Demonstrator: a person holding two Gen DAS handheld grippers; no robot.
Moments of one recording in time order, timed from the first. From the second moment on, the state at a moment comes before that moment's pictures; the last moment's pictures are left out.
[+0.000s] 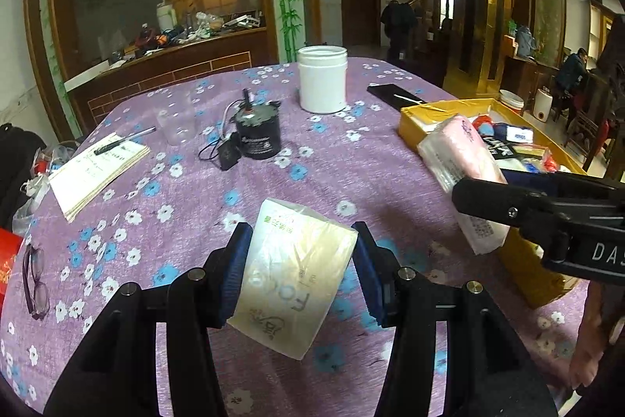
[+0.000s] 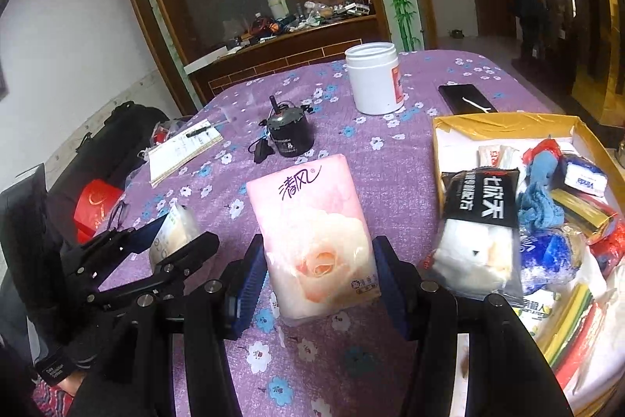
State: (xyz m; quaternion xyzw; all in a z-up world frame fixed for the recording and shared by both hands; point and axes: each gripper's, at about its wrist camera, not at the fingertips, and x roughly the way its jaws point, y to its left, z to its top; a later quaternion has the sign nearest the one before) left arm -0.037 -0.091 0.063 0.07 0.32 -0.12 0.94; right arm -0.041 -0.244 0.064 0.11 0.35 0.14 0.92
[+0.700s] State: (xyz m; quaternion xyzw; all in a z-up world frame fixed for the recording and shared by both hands) left arm -0.041 -0.207 0.078 0.11 0.31 -0.22 0.92; right arm -0.059 -0.344 0.074 0.18 0.32 0.07 0.93
